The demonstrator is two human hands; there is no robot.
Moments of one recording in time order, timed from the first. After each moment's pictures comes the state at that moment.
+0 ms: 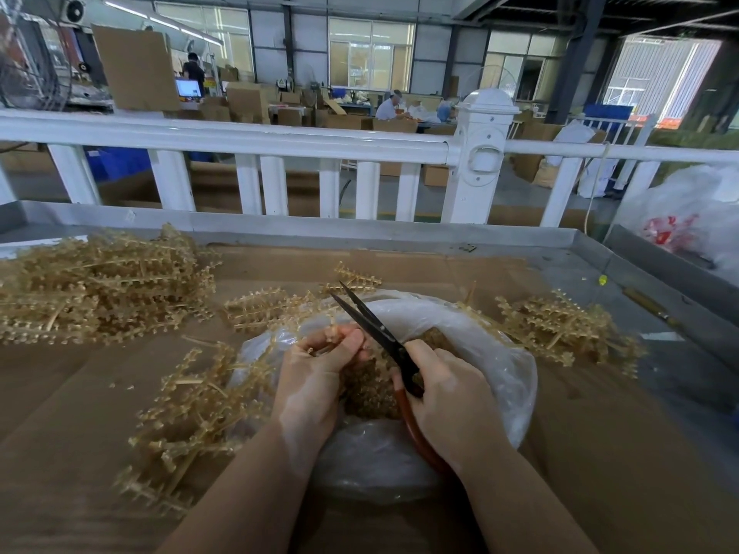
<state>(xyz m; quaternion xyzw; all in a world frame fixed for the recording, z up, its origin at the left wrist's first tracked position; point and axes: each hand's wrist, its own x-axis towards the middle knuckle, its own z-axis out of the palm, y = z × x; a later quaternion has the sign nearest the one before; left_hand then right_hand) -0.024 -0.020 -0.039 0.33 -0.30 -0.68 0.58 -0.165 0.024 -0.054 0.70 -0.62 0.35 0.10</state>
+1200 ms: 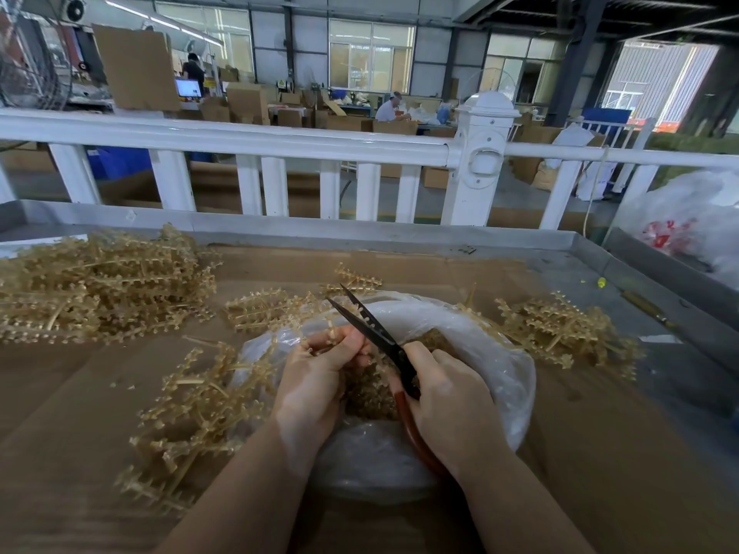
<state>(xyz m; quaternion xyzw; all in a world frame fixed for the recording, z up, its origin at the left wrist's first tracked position) -0.022 -0.015 -0.031 0.36 -0.28 -0.69 0.56 -0.161 0.025 -0.052 0.70 -0.61 0.35 0.13</state>
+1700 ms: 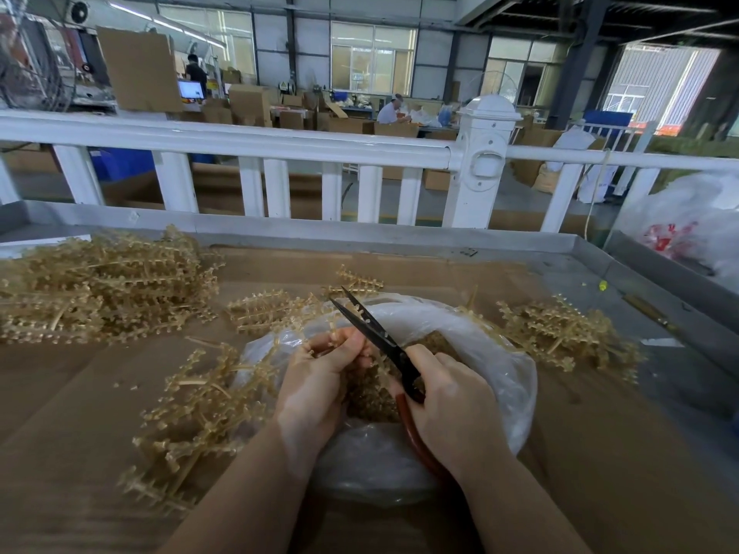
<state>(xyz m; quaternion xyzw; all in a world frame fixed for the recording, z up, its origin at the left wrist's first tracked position) -0.023 -0.016 -0.032 0.37 -0.27 -0.70 0.55 -0.162 0.026 -0.053 0.69 -0.61 0.36 0.13</state>
